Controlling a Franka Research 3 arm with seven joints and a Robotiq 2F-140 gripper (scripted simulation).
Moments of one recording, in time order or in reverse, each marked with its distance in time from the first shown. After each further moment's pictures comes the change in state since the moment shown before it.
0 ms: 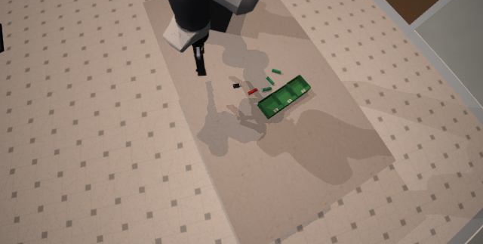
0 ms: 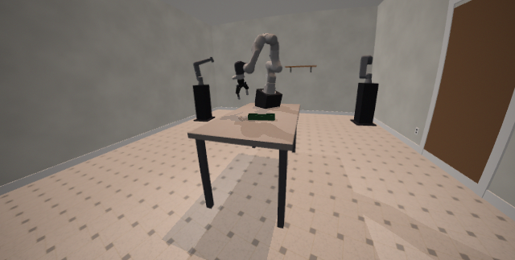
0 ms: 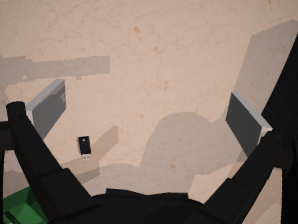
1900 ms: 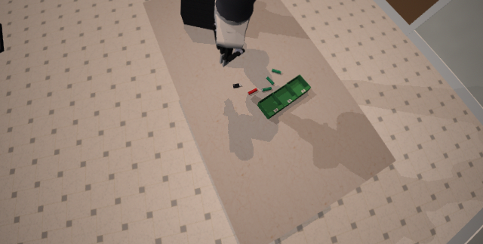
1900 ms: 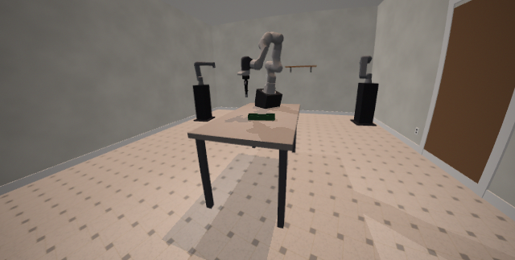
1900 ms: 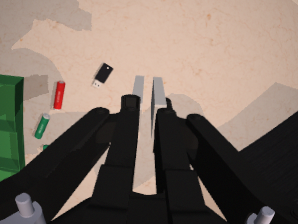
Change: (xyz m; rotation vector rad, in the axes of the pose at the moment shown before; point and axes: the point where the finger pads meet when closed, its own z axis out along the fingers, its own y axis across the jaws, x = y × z) arm -0.087 -0.036 -0.048 0.078 0.080 -0.608
